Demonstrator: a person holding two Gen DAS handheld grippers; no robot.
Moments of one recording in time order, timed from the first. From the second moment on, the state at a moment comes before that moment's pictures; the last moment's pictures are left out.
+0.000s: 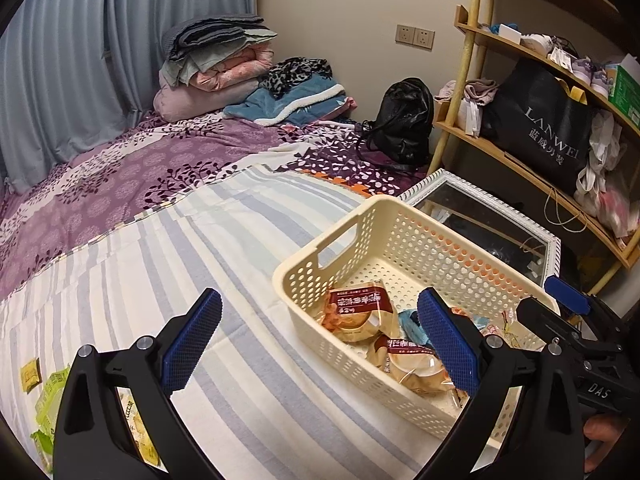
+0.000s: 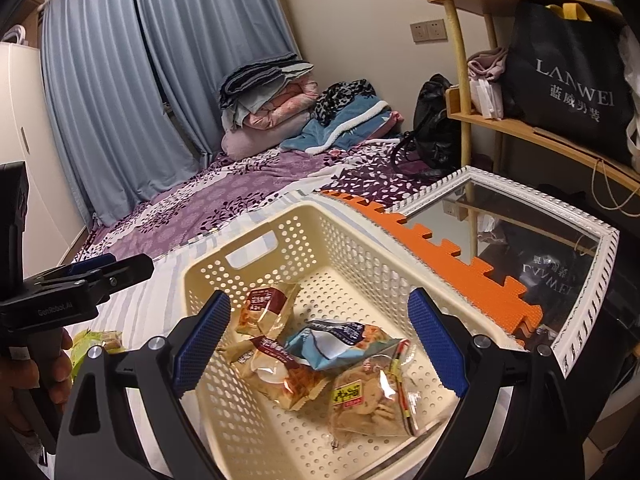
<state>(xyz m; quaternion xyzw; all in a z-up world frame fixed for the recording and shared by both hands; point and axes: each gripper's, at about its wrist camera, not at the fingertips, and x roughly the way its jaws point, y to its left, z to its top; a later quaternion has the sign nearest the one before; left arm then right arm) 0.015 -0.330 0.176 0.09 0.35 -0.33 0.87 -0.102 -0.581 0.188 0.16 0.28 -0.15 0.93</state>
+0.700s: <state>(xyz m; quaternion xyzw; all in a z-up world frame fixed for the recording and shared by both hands) 0.022 -0.244 0.181 0.05 0.34 -0.28 0.90 -0.080 -0.516 0.208 0.13 0.28 -0.07 0.95</state>
